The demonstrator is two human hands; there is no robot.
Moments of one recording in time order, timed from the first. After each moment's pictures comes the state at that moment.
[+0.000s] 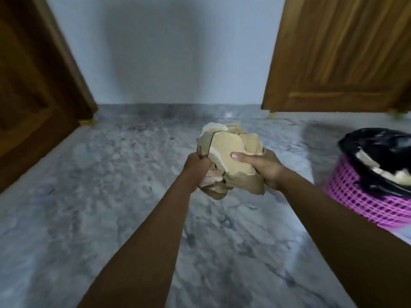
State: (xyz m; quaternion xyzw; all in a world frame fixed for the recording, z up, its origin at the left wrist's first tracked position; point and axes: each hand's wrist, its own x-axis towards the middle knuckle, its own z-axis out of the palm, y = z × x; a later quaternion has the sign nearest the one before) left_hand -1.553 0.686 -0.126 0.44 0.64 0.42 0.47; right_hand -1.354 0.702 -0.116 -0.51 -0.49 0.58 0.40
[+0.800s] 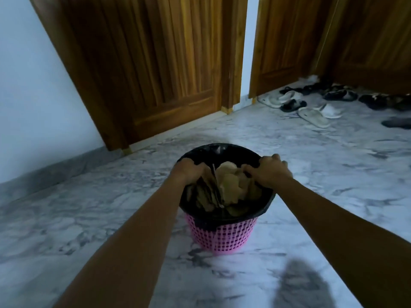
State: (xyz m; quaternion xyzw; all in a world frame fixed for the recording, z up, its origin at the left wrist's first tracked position) left_hand -1.047 0.866 -0.094 0.79 0.51 0.03 0.34; right_hand -0.852 0.731 -0.108 -0.91 -0.35 0.15 0.15
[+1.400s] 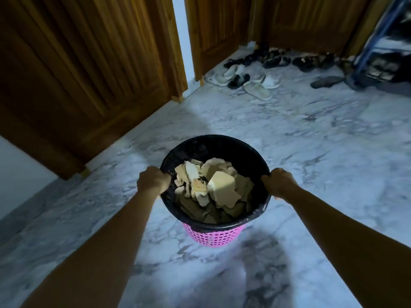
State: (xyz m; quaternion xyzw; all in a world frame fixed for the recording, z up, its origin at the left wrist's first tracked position) left_hand -1.006 0.868 0.005 0.79 0.56 -0.02 0.27; right_hand -0.797 0.619 -0.041 -0.94 -0.14 0.24 0.20
